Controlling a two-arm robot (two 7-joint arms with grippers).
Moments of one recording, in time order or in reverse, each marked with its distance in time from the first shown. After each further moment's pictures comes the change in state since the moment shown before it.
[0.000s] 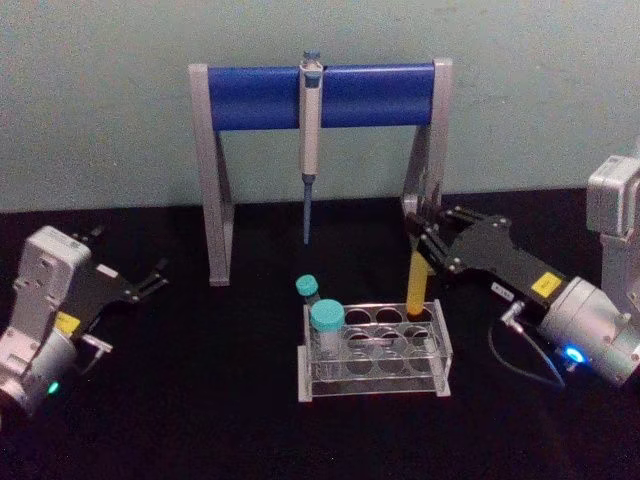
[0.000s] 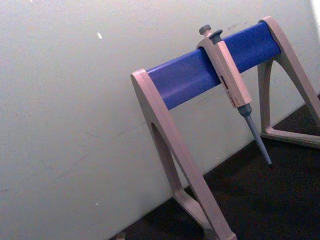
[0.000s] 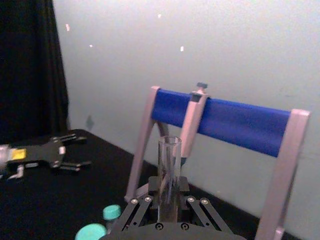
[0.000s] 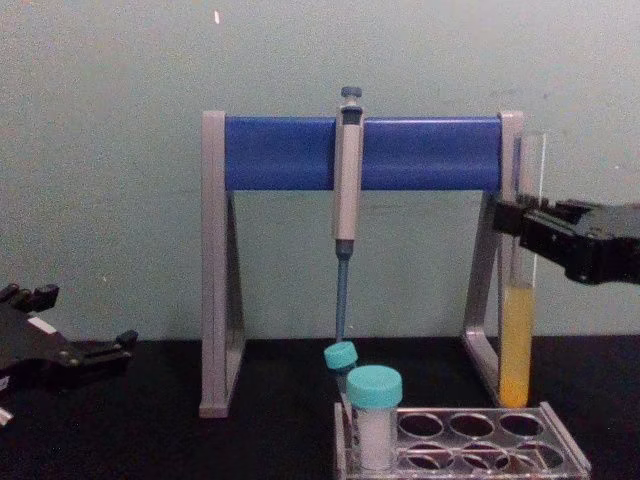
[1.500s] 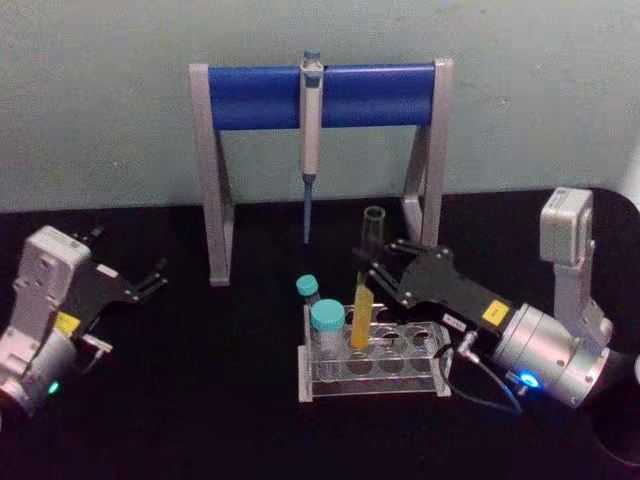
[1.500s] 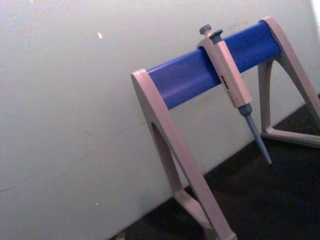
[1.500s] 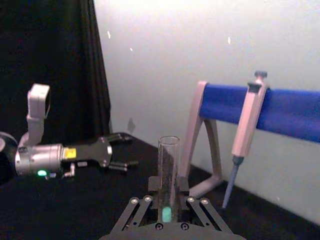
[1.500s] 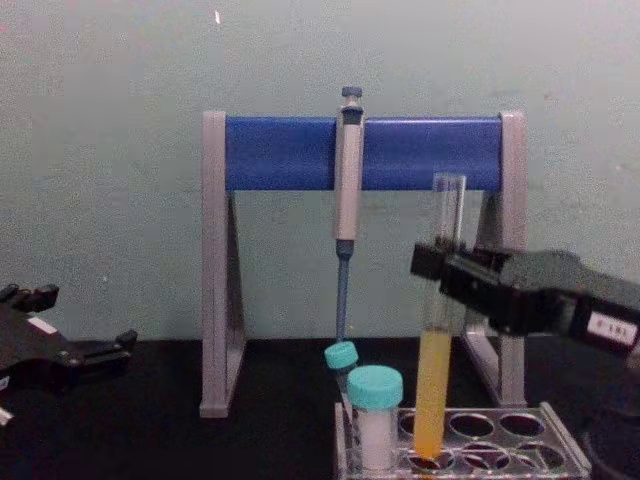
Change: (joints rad) left arm 0.000 0.000 0.000 0.000 0.000 0.000 0.000; right arm 0.029 -0.044 -0.093 0.076 0.054 -0.049 0.112
